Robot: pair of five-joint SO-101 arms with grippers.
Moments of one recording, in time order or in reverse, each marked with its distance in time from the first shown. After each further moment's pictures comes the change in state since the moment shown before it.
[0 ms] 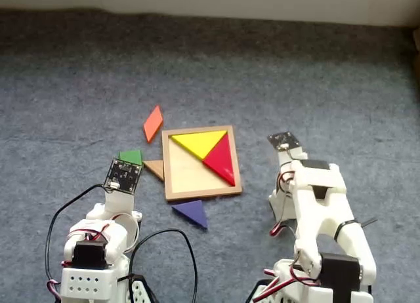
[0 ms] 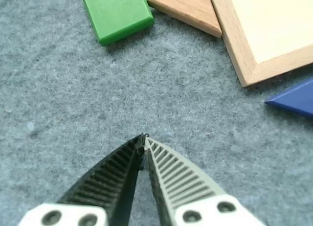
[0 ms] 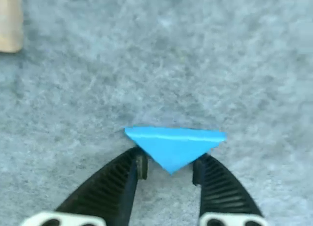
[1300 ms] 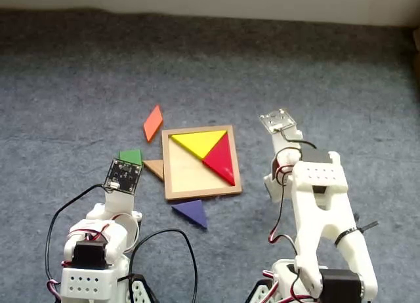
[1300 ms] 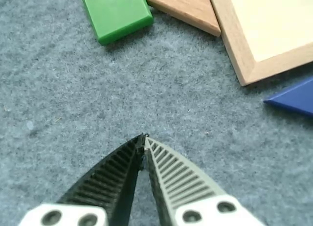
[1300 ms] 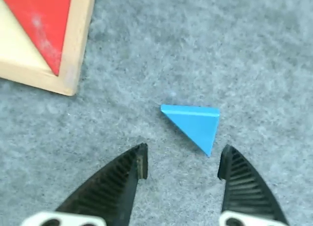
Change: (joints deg) left arm 0.0 0.0 0.0 0.0 0.0; right arm -3.3 -9.0 -6.9 4.2 3.0
